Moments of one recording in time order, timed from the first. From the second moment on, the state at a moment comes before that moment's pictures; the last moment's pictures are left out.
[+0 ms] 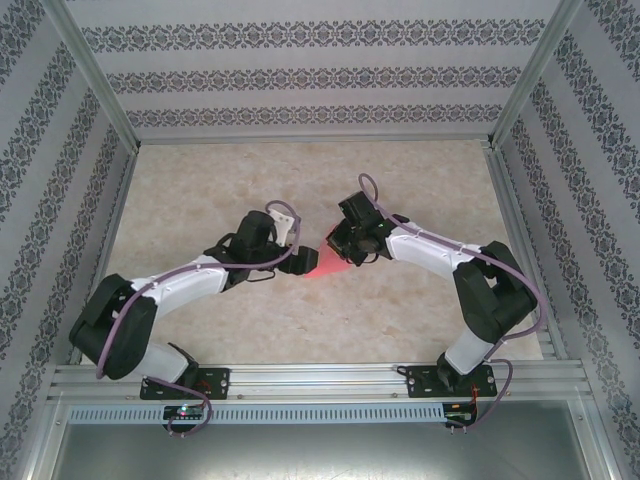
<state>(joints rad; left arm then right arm) -0.57 1.47 0.75 0.03 0.30 -0.30 0.60 1.66 1.05 -0.38 -0.19 1.35</state>
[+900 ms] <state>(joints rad) -0.64 1.71 0.72 0.28 0.33 -0.03 0.60 1.73 1.05 -0.44 -0.28 1.52</state>
